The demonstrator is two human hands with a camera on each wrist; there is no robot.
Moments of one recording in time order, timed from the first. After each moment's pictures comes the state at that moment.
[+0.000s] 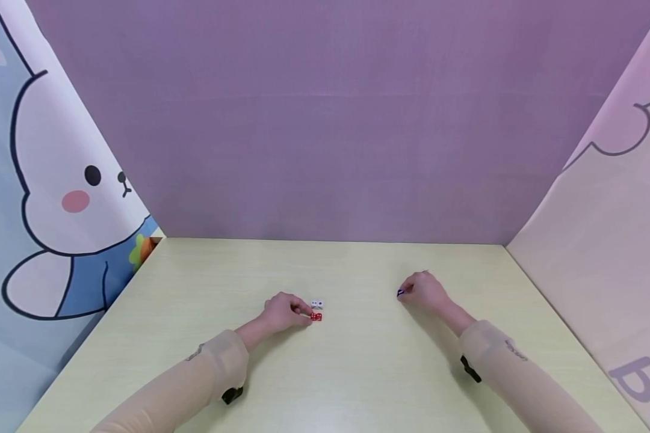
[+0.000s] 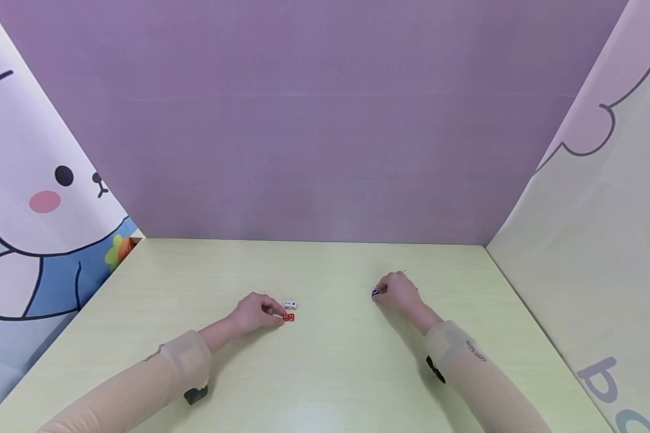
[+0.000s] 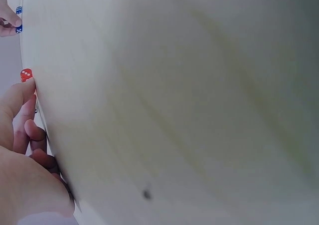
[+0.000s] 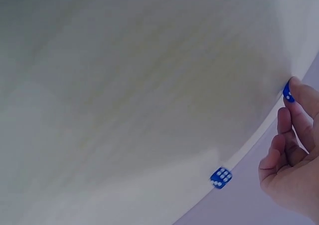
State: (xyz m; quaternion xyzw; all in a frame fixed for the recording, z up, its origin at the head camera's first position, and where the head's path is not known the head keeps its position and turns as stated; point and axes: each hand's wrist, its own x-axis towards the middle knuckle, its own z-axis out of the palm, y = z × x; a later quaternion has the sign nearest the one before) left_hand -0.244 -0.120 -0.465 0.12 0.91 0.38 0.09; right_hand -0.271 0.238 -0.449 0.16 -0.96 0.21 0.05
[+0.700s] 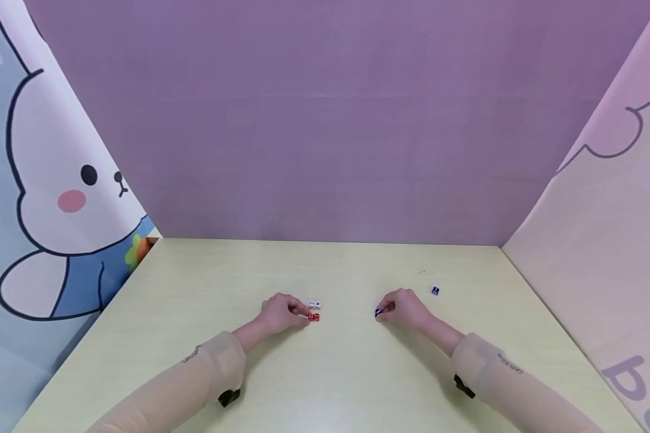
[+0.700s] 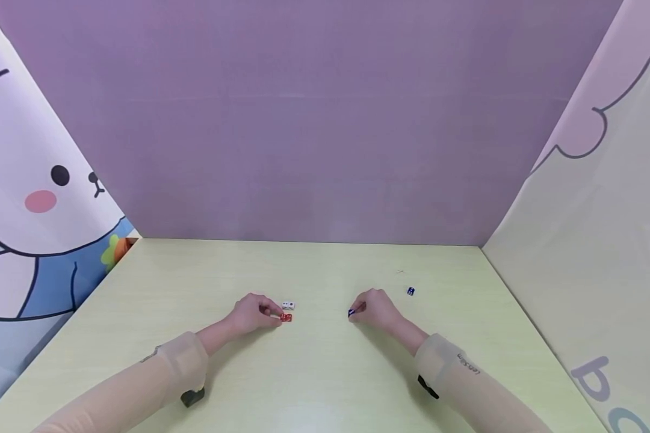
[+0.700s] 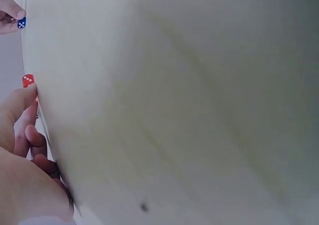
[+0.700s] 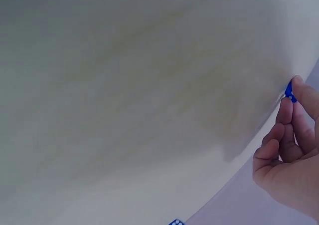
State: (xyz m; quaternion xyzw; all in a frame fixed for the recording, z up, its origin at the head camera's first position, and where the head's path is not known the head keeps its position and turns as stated) left_hand -0.242 -0.120 -0.468 0.12 0.91 0.38 0.08; right_hand -0.235 0.198 -0.453 0.20 -0.94 0.29 -0.01
